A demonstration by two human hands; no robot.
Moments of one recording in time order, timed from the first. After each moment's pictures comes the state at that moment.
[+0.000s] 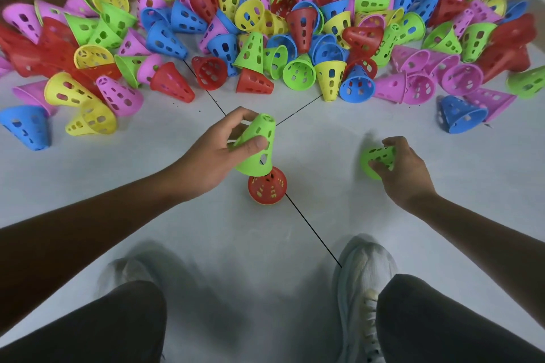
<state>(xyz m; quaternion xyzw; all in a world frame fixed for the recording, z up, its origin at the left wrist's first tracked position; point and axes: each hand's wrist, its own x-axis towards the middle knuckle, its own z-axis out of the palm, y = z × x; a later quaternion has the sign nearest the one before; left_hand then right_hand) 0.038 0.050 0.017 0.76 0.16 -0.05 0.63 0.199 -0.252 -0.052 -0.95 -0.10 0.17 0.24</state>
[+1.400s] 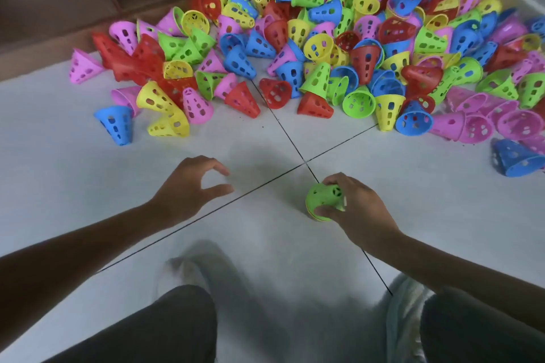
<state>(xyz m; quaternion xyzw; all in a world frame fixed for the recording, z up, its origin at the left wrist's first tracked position) -0.084 0.163 -0.042 0.90 0.23 0.00 0.37 0.088 -0.124 -0.023 -0.89 -0.28 0.26 0.26</state>
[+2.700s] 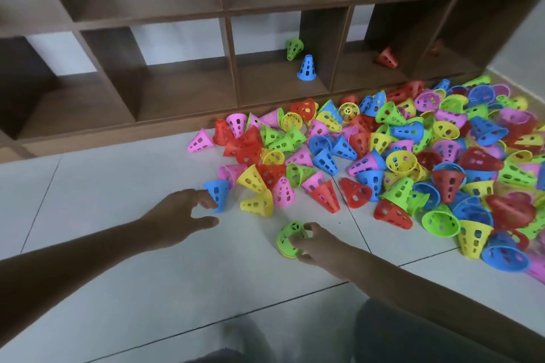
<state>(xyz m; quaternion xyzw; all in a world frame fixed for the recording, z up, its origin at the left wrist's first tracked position) -0.176 0.325 0.056 0.89 0.35 -0.04 0.28 0.057 0.123 -0.016 -0.76 -0.13 0.55 0.34</state>
